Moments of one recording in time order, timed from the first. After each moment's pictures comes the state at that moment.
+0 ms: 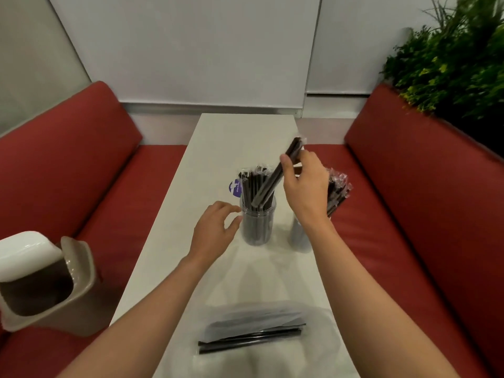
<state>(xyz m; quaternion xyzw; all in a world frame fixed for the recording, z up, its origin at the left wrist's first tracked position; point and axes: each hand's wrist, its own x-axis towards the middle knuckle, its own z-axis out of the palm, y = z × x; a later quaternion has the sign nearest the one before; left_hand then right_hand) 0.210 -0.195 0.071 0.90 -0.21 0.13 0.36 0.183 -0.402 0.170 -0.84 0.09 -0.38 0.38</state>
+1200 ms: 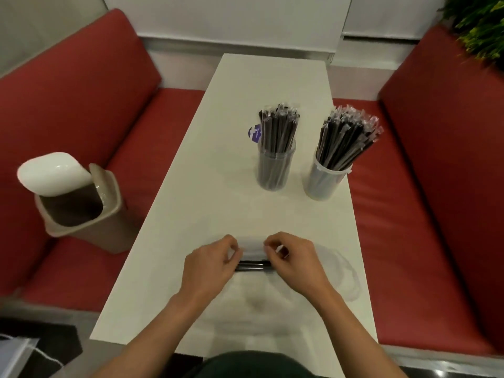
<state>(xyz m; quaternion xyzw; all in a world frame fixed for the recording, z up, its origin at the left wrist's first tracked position) 0.018 -0.136 0.020 0.96 -0.10 0.02 0.27 -0.003 -0.350 0.014 -0.90 -0.01 -0.03 0.43</state>
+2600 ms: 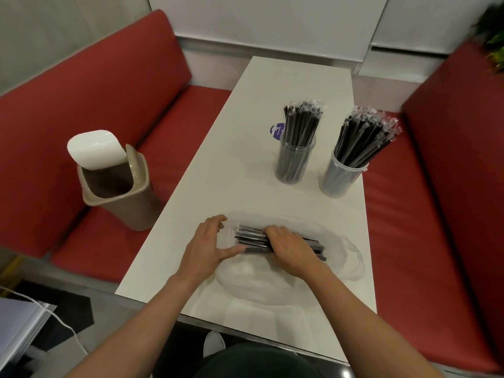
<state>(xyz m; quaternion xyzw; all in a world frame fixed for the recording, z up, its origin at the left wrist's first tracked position) 0.003 -0.087 -0.022 0.92 -0.06 0.00 0.39 0.010 -0.331 -0.016 -0.97 -0.20 0.10 0.12</state>
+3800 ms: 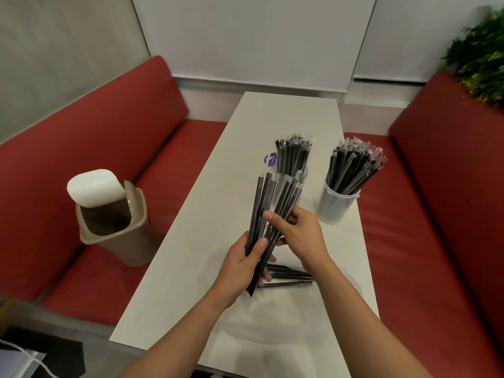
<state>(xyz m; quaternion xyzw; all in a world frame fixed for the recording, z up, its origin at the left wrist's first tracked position) 0.010 -0.171 0.066 0.71 -0.03 -0.13 0.69 0.044 -0.326 0.098 -0.73 0.06 -0.01 0.68</state>
